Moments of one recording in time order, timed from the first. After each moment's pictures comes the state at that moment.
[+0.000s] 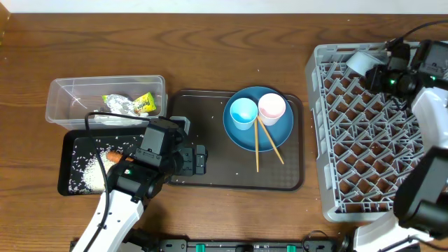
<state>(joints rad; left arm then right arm) -0.36 1.02 0.71 -0.71 0.14 -0.33 -0.31 1.79 1.34 -0.47 -0.41 -0.06</state>
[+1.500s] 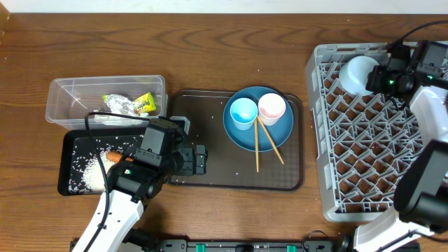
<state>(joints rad) -0.36 1.02 0.71 -0.71 0.14 -0.33 -0.31 1.82 1.34 -0.46 -0.35 -0.05</state>
